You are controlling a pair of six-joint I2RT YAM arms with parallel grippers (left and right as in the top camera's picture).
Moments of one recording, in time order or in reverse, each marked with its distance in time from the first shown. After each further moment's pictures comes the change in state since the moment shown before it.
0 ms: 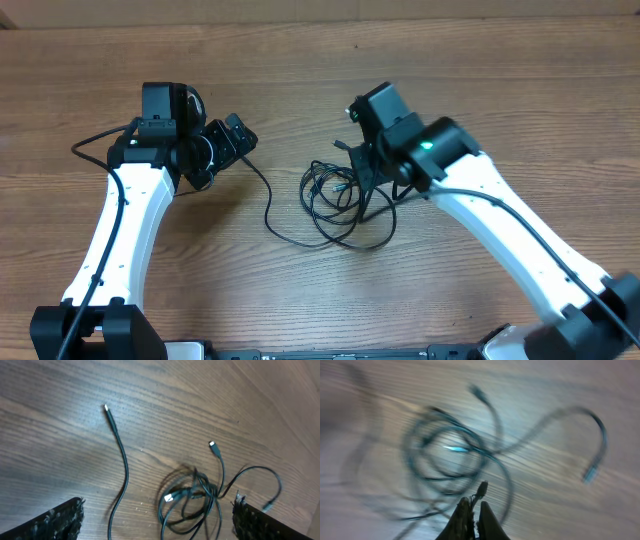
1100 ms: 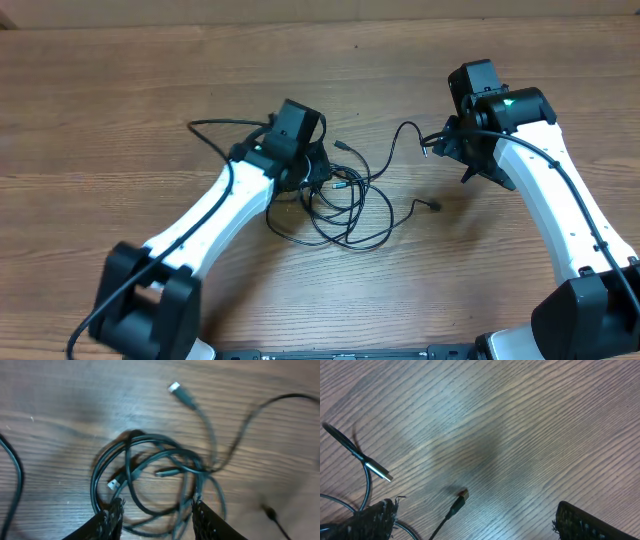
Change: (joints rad) left arm -0.470 0.166 0.000 0.171 -0.246 -0.141; right arm -0.396 0.015 -0.006 -0.185 0.167 0.455
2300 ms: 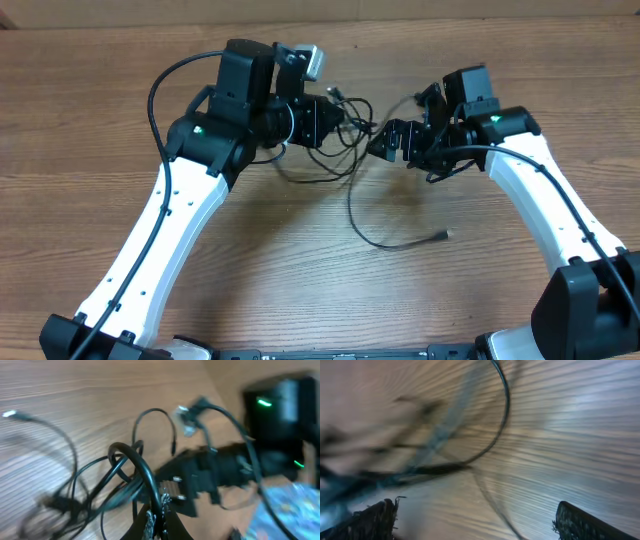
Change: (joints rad) left arm 0.104 -0.159 0.272 -0.043 0.508 0.433; right arm 0.000 0.000 -0.185 0.455 -0.890 -0.398
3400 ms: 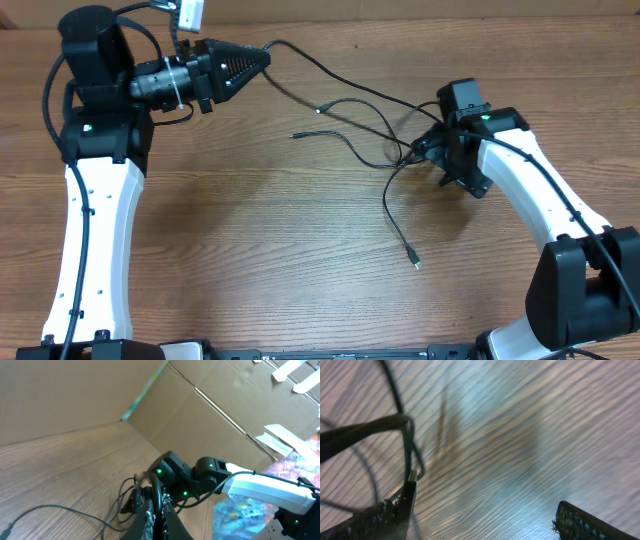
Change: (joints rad) left arm 0.446 -0.041 -0.001 0.403 0.654 -0.077; right arm -0.029 0.071 -0.008 -0.159 0.743 0.506
